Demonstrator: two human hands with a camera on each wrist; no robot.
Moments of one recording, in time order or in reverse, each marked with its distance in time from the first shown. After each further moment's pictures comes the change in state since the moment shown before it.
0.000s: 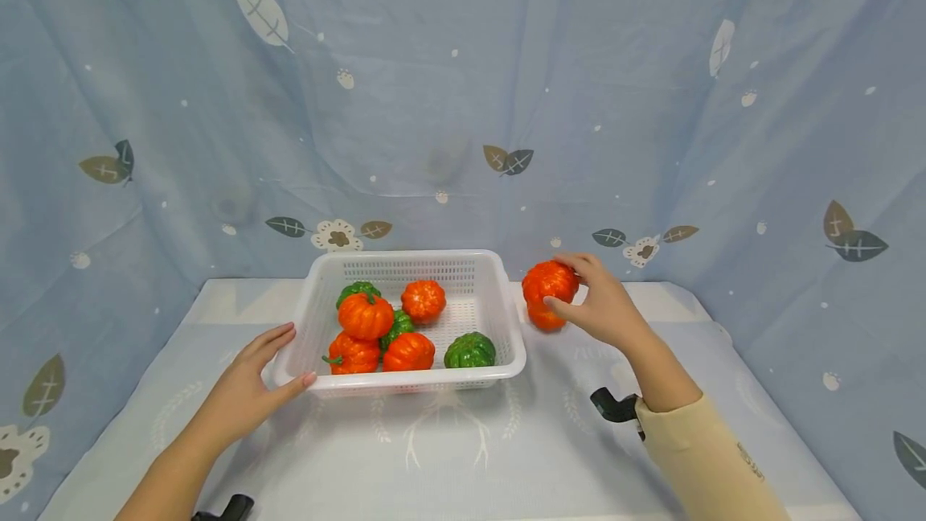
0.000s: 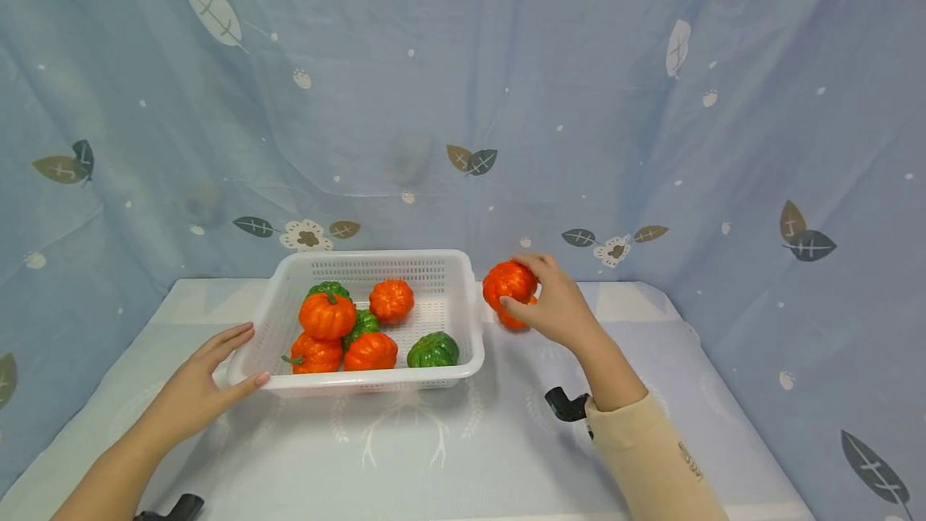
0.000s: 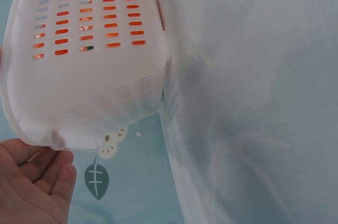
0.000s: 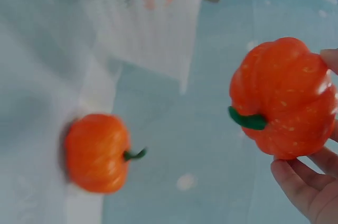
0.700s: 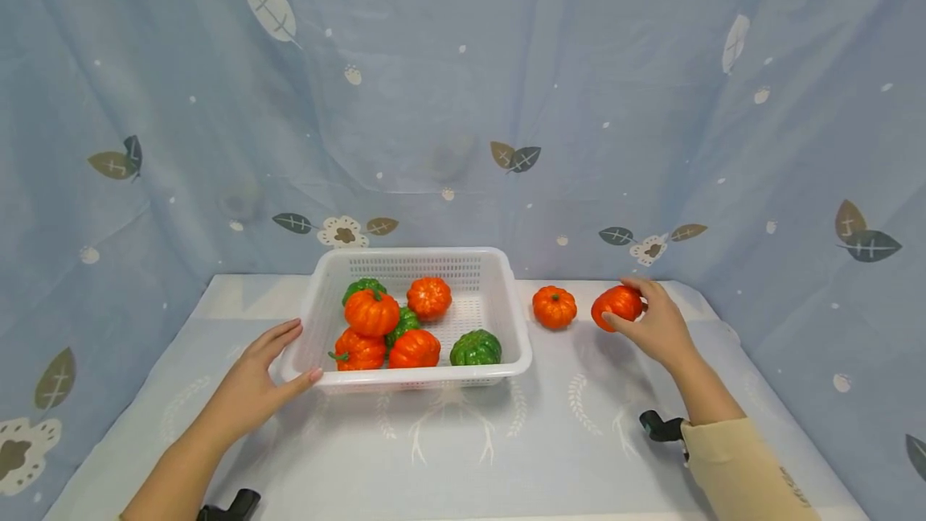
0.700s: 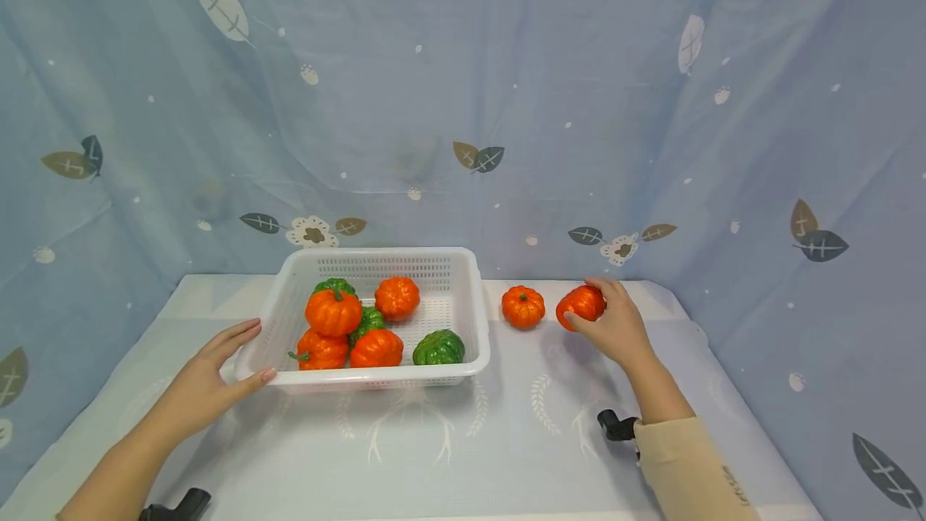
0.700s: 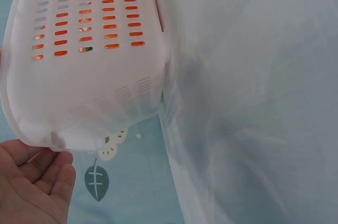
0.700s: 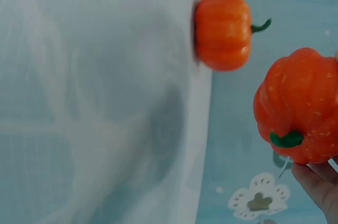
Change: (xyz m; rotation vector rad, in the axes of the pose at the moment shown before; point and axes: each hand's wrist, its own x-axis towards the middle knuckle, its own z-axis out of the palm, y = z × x) left_hand 0.000 0.001 0.000 -0.003 -0.002 -0.004; right_hand -0.031 0.103 -0.002 -0.045 0.134 0.175
